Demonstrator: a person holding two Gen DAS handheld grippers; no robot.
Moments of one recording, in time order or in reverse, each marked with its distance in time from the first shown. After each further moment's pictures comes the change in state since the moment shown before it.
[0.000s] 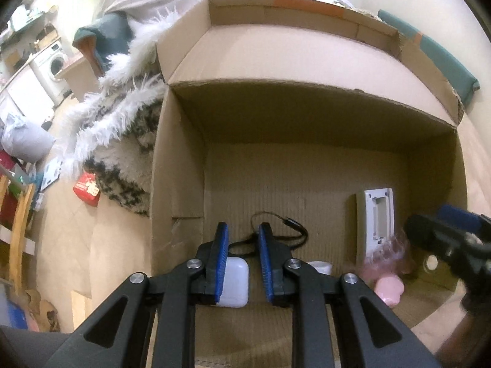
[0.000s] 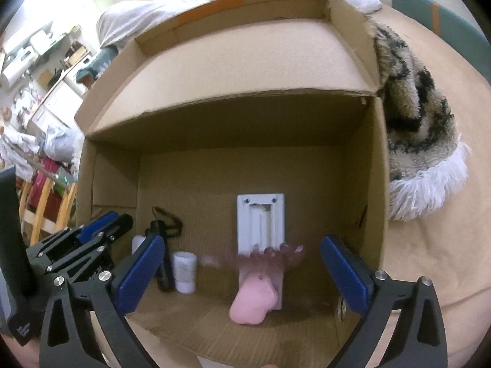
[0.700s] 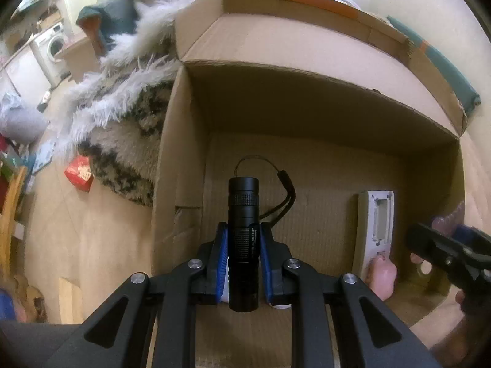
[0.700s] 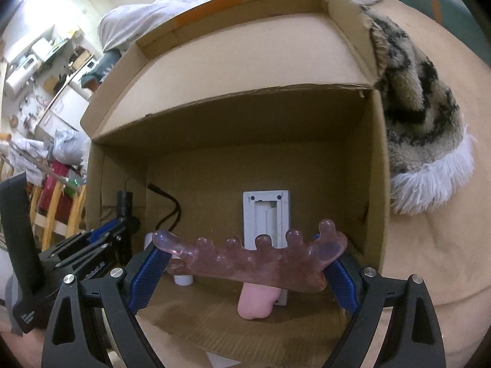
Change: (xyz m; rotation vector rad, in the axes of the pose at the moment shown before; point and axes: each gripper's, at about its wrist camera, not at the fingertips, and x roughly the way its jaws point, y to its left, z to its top) left arm 0.017 0.020 -0.001 -0.061 0.035 -0.045; right arm -0.002 -0.007 -0.006 -0.007 0.038 0.036
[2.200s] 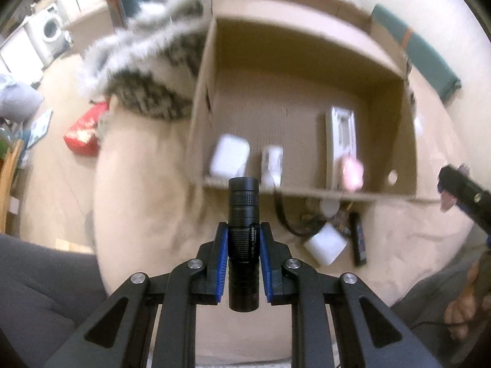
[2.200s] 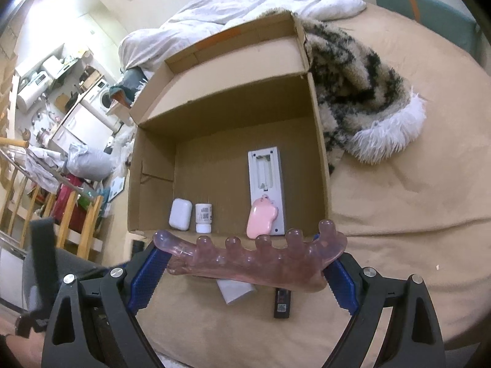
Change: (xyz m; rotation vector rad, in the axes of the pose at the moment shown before) left arm -0.097 0.015 -0.104 -0.026 0.084 -0.077; right arm -0.094 -0.008 -0.082 0.061 -0.122 0.065
